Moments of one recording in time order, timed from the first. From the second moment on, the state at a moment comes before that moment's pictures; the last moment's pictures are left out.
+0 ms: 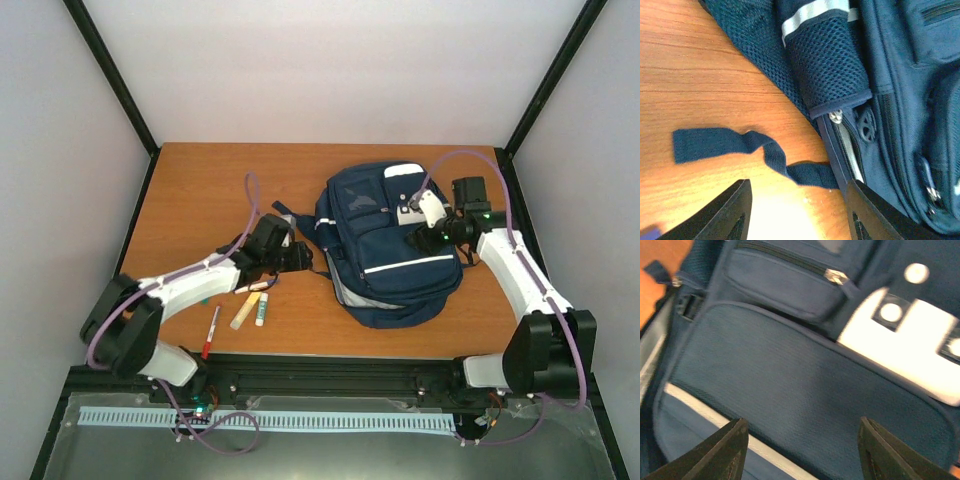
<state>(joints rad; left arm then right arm) -0.65 1.41 0.81 -0.19 0.07 -0.70 0.07 1.34 1.07 -0.73 -0.39 -0.51</state>
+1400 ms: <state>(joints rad) -0.50 1.85 1.10 0.04 0.26 -0.84 0.38 1.59 1.07 -0.64 -0.35 -0.48</state>
